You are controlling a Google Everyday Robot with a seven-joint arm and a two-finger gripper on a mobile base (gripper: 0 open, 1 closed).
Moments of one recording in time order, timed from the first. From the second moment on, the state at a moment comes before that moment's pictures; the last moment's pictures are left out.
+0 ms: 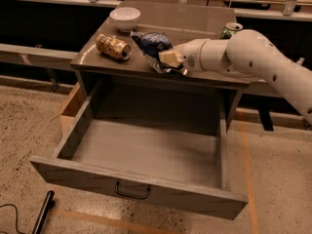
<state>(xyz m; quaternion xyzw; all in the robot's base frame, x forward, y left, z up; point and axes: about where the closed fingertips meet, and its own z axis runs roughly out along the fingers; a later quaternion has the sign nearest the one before) 0.719 -0.041 0.885 -0.32 0.75 0.24 0.53</state>
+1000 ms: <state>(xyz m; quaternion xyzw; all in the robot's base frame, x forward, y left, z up) 0.594 0.003 0.863 -0.34 0.75 0.34 0.45</state>
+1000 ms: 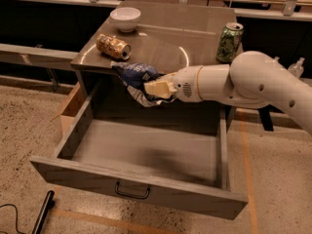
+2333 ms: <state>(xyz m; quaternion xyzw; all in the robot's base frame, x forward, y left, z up) 0.533 0.045 0.731 -0.44 0.78 0.29 0.35</state>
